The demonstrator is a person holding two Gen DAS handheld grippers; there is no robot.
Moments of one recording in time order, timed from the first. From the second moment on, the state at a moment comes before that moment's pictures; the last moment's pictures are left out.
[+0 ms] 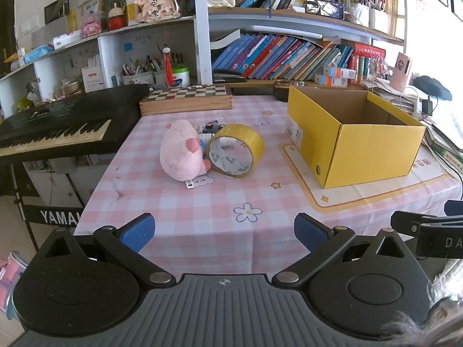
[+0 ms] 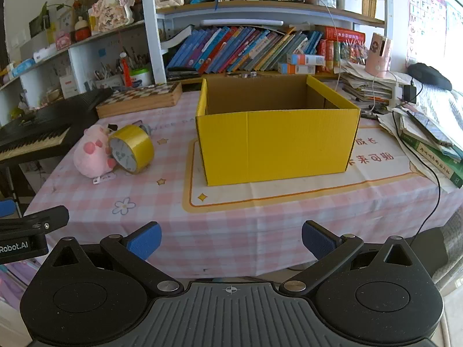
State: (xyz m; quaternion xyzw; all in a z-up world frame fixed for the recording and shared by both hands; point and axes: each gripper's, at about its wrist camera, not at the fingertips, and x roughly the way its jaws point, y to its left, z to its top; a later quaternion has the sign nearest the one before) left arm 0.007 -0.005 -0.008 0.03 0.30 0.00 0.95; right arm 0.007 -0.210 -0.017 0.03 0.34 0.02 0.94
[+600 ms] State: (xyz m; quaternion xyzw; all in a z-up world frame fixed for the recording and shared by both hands) left arm 0.008 -0.007 -0.007 0.02 0.30 0.00 0.95; right arm 0.005 -0.211 -0.016 0.03 0.34 0.02 0.94
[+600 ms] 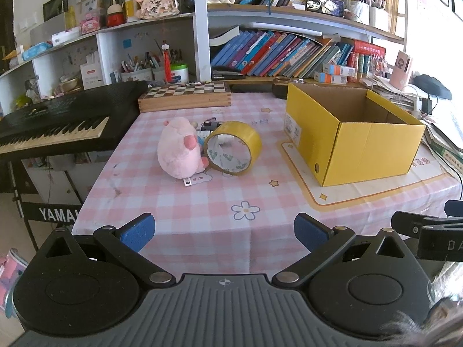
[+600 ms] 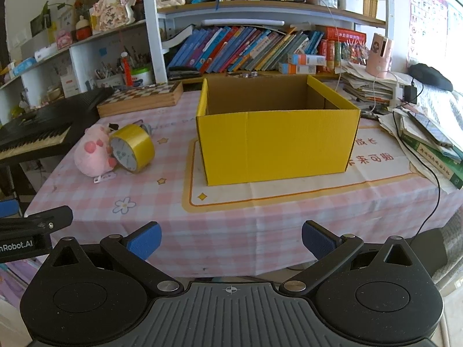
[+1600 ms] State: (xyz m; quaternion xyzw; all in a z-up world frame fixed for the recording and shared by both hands) left arm 0.003 -0.007 -0.007 0.03 0.31 0.00 0.95; right arm 0.006 -0.208 -0.017 0.02 0.35 0.04 0.94
